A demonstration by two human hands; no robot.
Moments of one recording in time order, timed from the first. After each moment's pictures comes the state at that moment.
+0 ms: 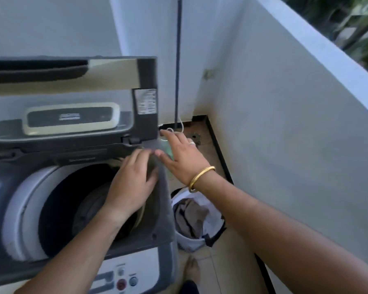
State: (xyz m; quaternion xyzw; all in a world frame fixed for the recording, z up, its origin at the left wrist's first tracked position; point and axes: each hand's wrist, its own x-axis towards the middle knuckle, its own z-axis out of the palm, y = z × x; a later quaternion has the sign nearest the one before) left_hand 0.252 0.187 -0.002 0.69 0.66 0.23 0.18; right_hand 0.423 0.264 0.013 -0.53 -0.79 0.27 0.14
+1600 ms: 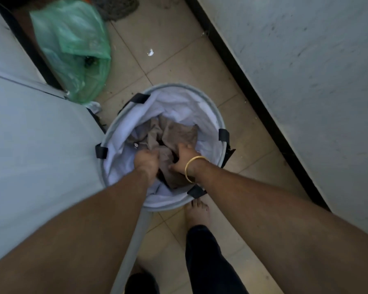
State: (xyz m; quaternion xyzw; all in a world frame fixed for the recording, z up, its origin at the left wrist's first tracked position) left_hand 0.443 0.236 -0.738 0.26 0.80 0.03 0.53; right_hand 0.606 0.218 -0.694 -0.68 -0.46 0.57 -0.11
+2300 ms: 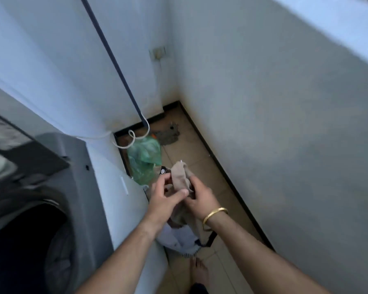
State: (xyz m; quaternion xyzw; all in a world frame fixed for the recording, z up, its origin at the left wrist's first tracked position) left_hand 0.462 0.254 -0.189 0.39 0.65 0.27 0.60; right_hand 0.621 0.240 -0.161 -0.66 -0.52 0.50 0.22
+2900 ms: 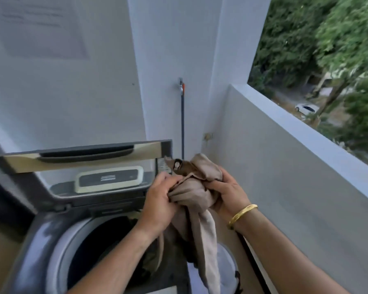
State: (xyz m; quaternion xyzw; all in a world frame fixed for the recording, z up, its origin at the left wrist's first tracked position) left_hand 0.266 0.176 0.125 0.66 0.51 0.50 0.22; right_hand 0.459 0.193 0.170 -0.40 -0.38 0.66 0.51
